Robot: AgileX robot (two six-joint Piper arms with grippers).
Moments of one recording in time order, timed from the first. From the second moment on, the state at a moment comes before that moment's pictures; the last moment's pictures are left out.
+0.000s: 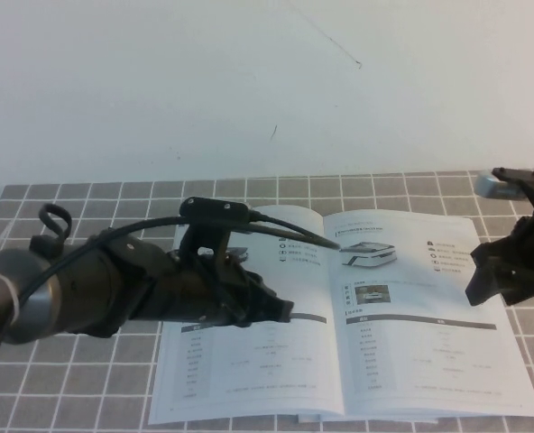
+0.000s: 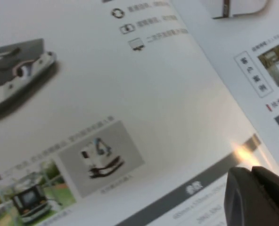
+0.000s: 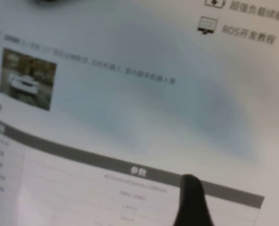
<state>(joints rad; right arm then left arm) 0.07 1.95 -1.29 0.44 0.93 -0.41 -0.50 1.72 -0.94 -1.25 0.29 1.01</state>
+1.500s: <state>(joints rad) 0.07 2.00 -1.29 0.81 1.04 -0.66 -0.39 1.87 -0.96 -1.25 0.44 1.08</state>
